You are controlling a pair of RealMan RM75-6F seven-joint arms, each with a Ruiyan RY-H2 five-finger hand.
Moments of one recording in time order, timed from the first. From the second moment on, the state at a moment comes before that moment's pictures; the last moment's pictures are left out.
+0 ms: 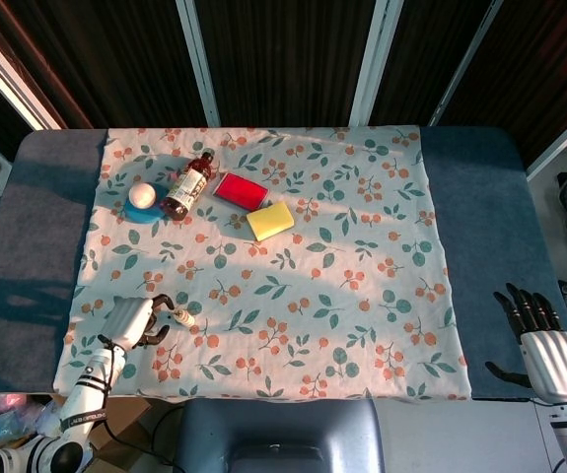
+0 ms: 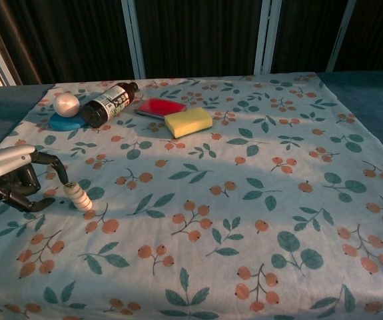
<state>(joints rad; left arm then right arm) -0.51 -1.47 -0.10 -1.55 1.11 1.03 0.22 0.06 -1.10 0.01 -1.60 -1.56 1.47 -0.04</state>
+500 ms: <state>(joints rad) -0.51 -1.47 -0.09 -1.56 1.12 1.05 0.24 0.06 -1.10 0.01 -1.60 -1.56 1.47 -0.04</state>
